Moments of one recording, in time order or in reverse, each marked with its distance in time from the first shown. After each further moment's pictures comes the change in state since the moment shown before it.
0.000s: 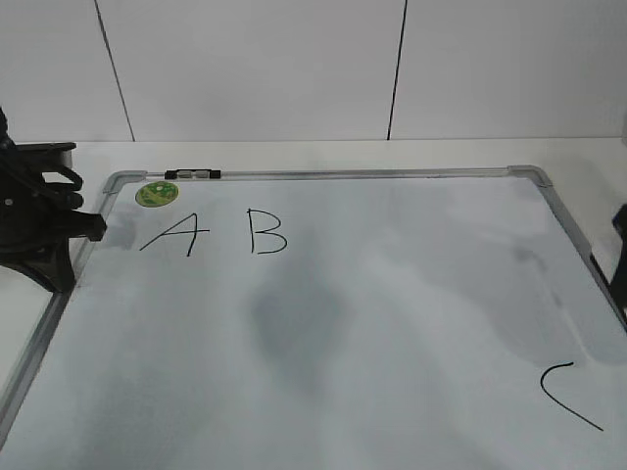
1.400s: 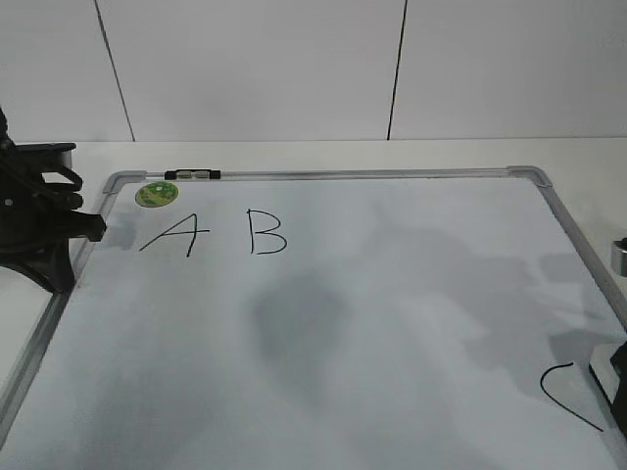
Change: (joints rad) left arm 0.000 0.000 0.000 0.000 0.002 0.000; right arm 0.000 -0.015 0.350 -0.019 -0.294 -0.053
